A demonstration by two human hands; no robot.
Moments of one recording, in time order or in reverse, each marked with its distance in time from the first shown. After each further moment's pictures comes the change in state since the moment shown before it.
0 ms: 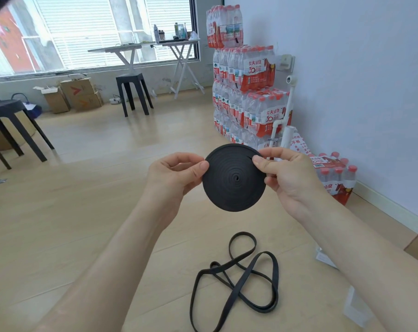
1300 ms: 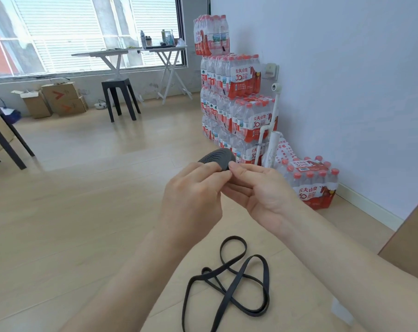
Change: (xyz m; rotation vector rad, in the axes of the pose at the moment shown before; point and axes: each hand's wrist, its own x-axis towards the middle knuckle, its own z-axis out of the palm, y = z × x) left_hand -0.019 -0.015 0.028 1.184 0.084 1.116; right_hand -0.026 0.000 0.022 0.317 -0.235 0.184
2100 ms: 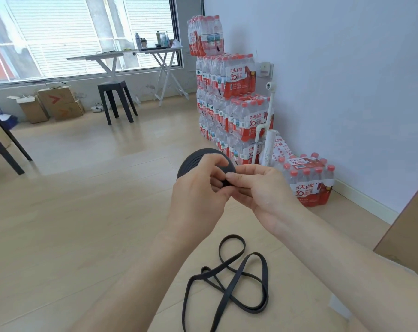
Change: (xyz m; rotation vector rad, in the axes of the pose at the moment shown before) left_hand 0.008 0.022 0.005 -0.413 -0.204 -0.467; right_hand -0.006 -0.002 -0.009 -0.196 0.198 -0.069
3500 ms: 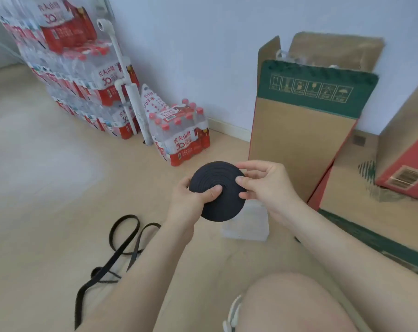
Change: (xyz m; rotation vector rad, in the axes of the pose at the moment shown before) left_hand -0.065 0.058 0.291 -0.801 -0.671 -0.713; right_hand -0.057 0.030 -0.314 -0.296 0.526 -0.029
